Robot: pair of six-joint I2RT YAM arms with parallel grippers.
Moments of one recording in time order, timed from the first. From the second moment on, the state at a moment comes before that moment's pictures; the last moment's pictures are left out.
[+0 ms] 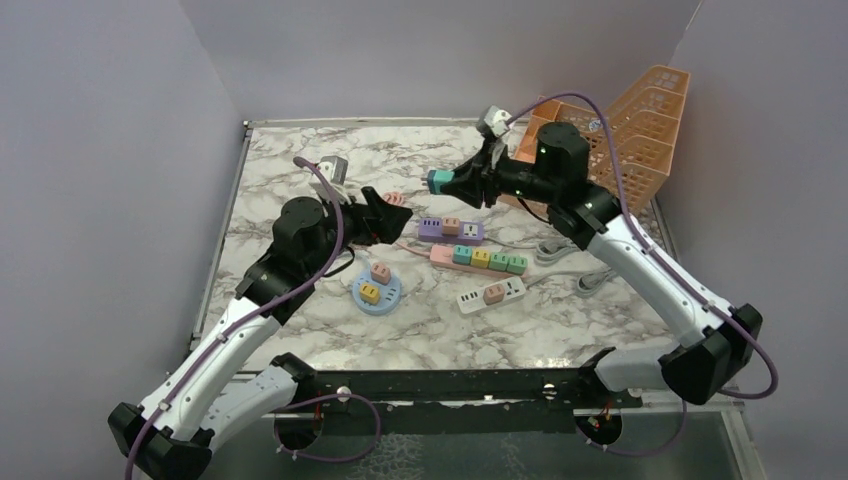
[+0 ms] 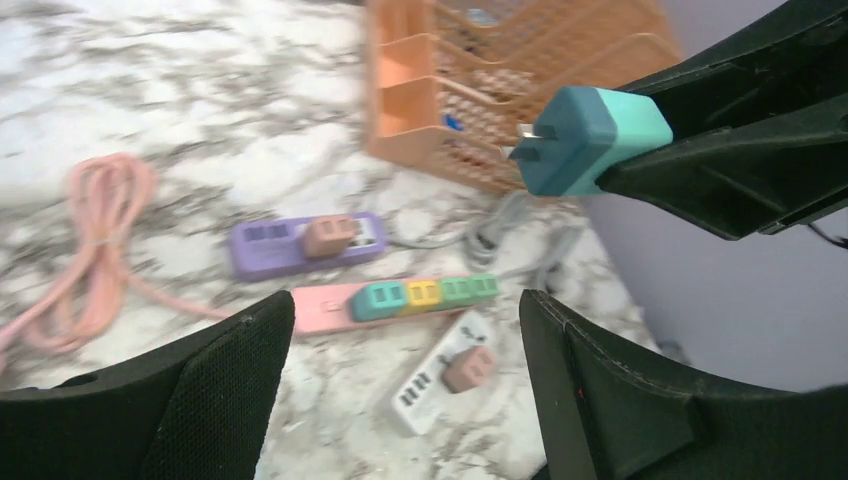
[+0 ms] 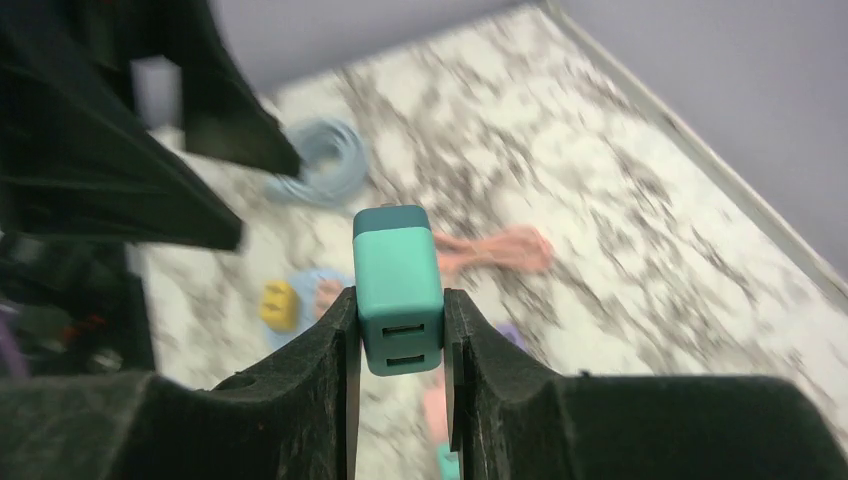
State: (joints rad) left arm -0.57 0.87 0.89 -0.14 0.14 -0.60; right arm 0.59 1.28 1.29 -0.09 -0.59 0.00
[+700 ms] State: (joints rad) left arm -0.57 0.87 0.88 -0.48 -0.10 -0.44; right arm 0.50 1.88 1.68 -0.85 -0.15 -0.68
